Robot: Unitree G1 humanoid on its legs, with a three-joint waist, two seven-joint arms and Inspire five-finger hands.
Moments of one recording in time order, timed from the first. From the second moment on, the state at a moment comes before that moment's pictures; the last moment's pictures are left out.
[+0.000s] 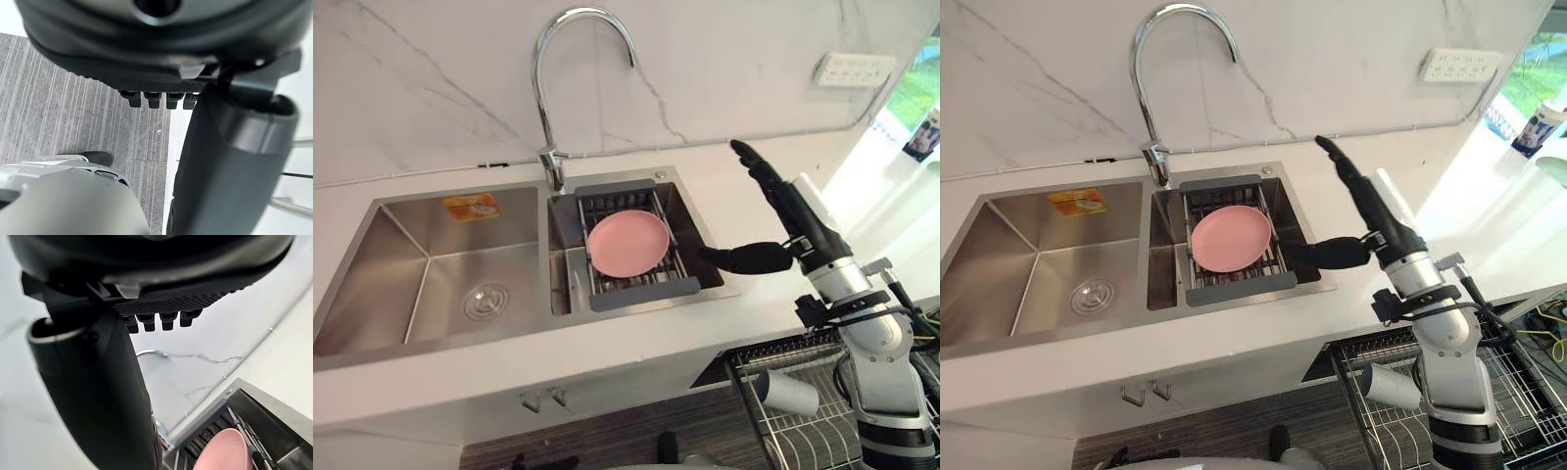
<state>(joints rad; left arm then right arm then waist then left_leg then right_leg) 0.17 0.11 0.21 1.10 -0.08 -0.01 0.08 -0.07 -0.46 -0.15 -0.39 -0.26 -0.07 0.38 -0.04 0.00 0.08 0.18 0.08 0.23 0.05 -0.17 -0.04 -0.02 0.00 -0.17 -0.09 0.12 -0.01</state>
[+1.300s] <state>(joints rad) 0.17 0.13 0.24 1.03 -0.08 0.13 0.03 -0.45 -0.55 0.24 0.07 -0.80 -0.10 0.38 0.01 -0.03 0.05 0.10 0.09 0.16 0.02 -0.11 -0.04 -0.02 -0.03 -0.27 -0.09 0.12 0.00</state>
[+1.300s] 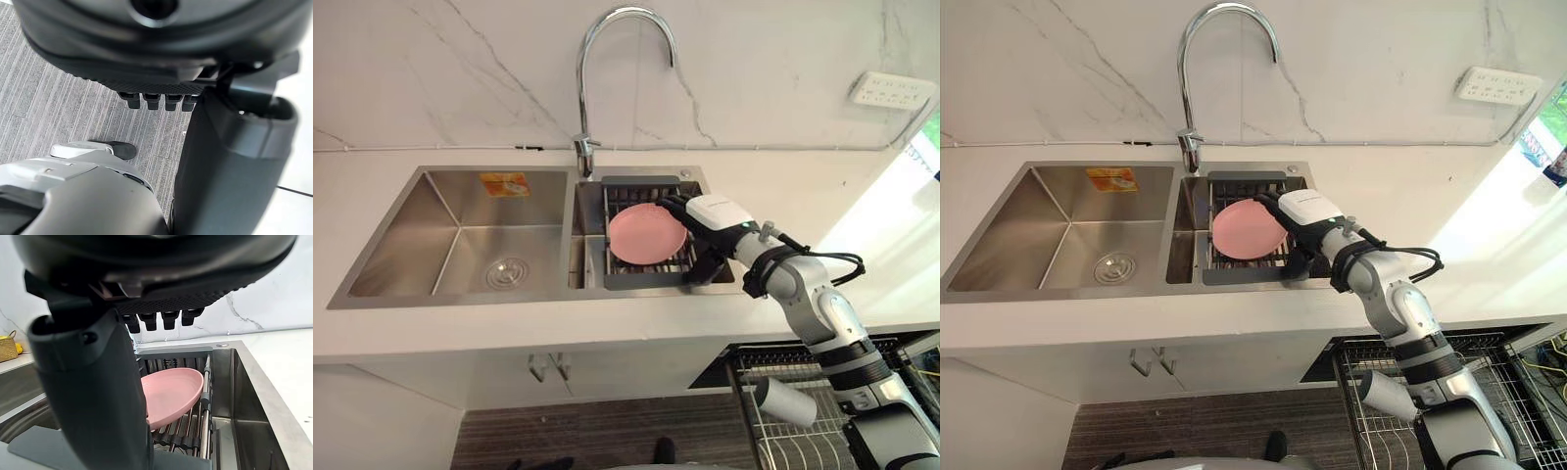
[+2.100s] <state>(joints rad) 0.18 0.12 0.25 0.99 -0.08 0.10 0.06 -0.51 -0.55 0.31 0.35 -0.95 -0.12 0.14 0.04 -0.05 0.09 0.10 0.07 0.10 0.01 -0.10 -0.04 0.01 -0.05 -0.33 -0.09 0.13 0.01</state>
